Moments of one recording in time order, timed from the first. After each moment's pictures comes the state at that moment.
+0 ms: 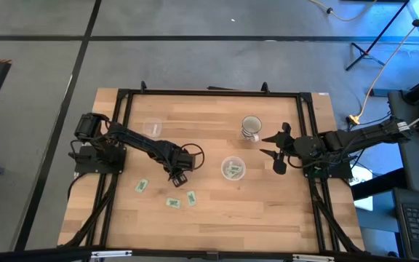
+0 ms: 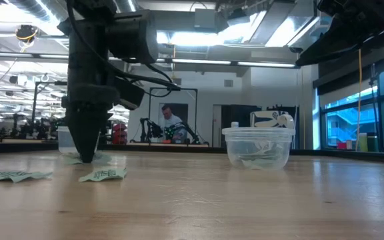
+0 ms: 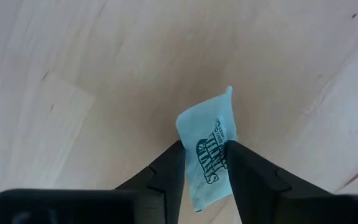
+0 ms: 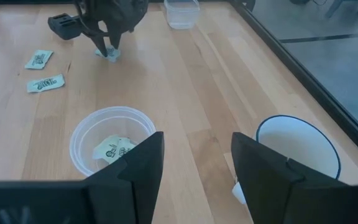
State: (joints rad) left arm -0.12 1.73 0.95 -0.71 -0.02 -0.70; right arm 0.23 0.71 0.54 -0.36 0.47 0.18
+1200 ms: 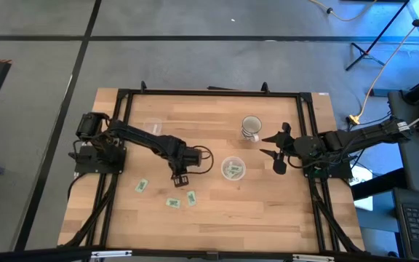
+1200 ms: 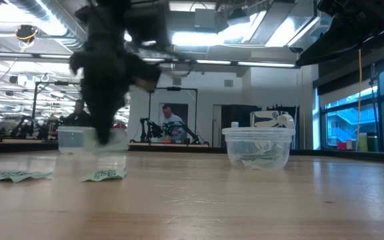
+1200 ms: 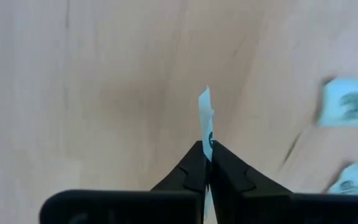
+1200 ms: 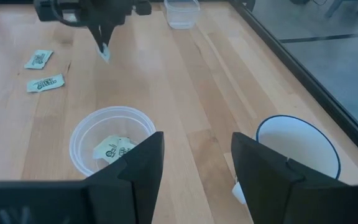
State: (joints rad) left arm -0.08 1.73 1.10 -0.79 0.05 -0.36; right arm 0.23 0.71 0.54 -0.36 0.47 0.18
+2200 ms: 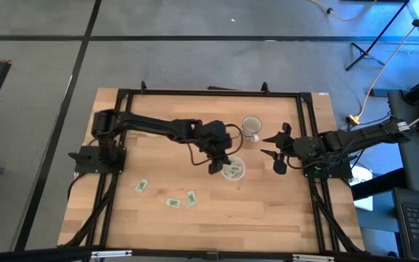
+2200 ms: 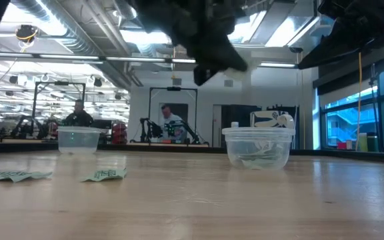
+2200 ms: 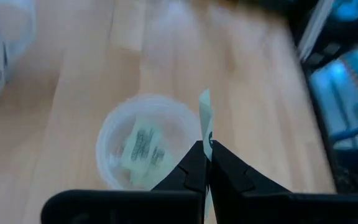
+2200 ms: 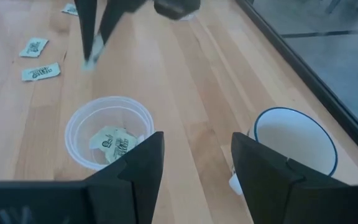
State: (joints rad) left arm 0.07 1.86 1.40 -0.27 0.34 -0.23; right arm 0.24 0.71 0.54 -0.40 0.47 0.17
